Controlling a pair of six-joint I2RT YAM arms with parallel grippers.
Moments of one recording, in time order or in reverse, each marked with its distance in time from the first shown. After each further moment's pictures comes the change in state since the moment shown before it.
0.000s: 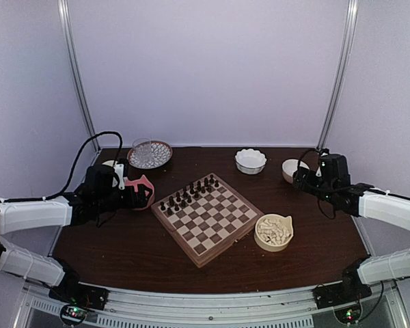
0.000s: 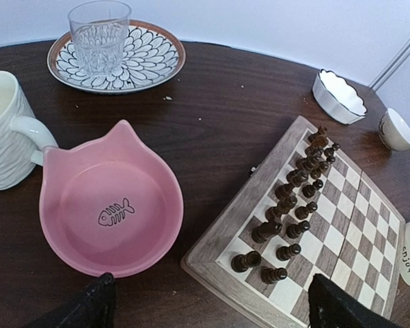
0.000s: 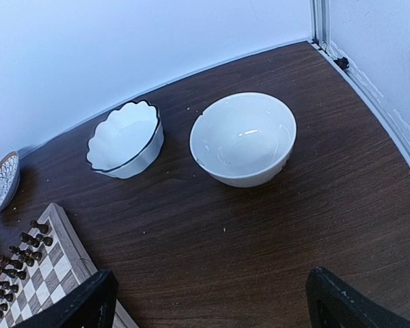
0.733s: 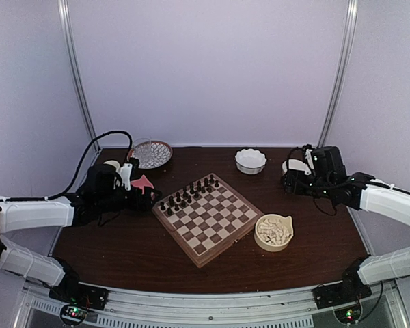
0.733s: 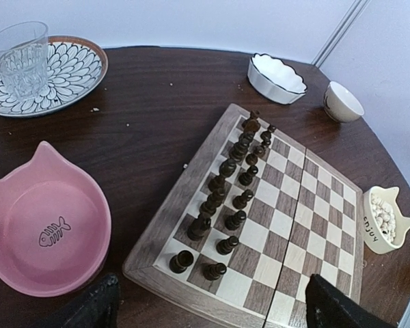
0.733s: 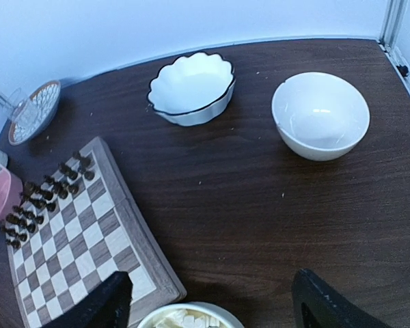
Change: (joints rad) left arm -0.031 0.019 0.000 0.077 0.188 0.067; right arm 0.124 -0.004 0.126 -0.205 -0.089 -0.073
